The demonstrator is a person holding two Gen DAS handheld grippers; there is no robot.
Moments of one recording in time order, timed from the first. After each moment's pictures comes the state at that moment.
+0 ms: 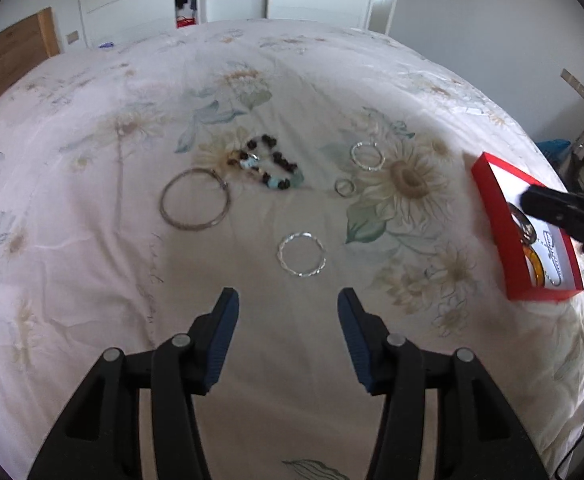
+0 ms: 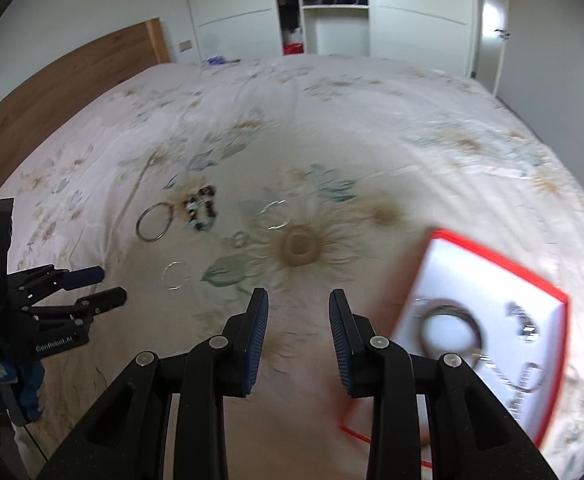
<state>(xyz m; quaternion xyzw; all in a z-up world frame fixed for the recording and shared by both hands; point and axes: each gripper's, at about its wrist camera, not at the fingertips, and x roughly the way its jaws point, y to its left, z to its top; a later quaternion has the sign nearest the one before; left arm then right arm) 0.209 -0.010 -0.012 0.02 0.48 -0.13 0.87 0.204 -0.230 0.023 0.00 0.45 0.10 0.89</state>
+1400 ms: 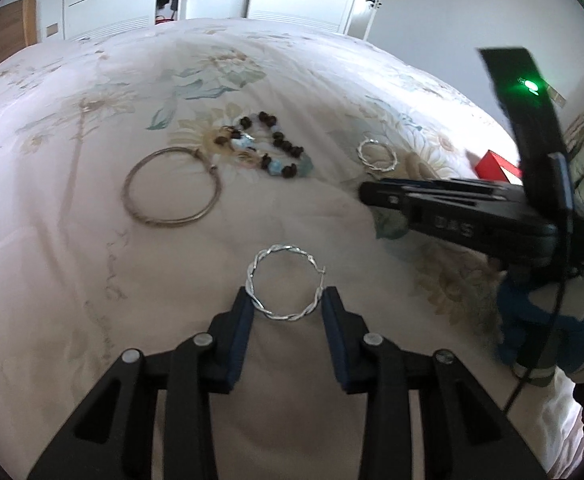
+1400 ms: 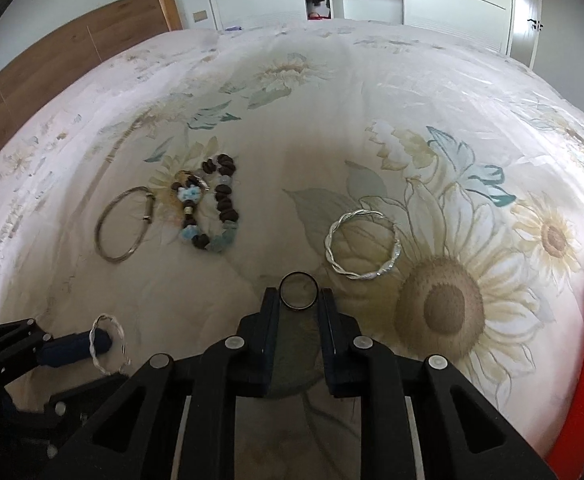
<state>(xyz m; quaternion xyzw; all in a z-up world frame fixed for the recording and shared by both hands) 0.234 0.010 -0.064 -0.02 0.46 -0.18 0.87 0.302 -0.147 -0.071 -0.01 0.47 0.13 0.88</state>
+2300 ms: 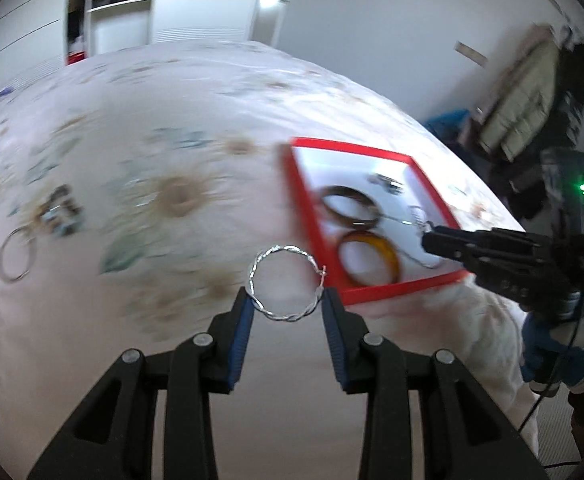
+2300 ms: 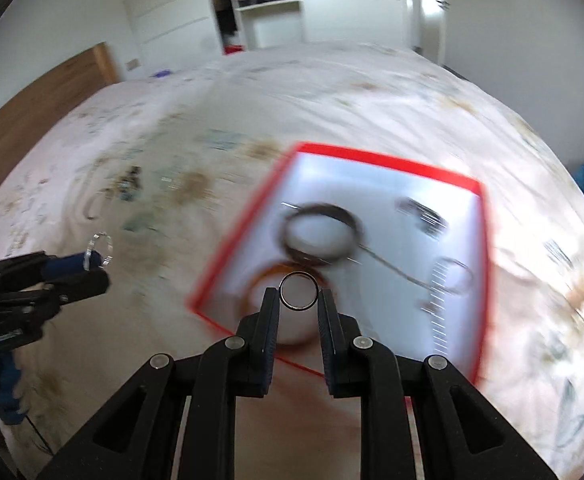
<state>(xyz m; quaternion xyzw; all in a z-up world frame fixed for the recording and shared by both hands) 0.158 -0.171 0.010 0.03 0.44 -0.31 0.84 0.113 -0.378 -0.001 0.06 0.45 0.00 0.89</state>
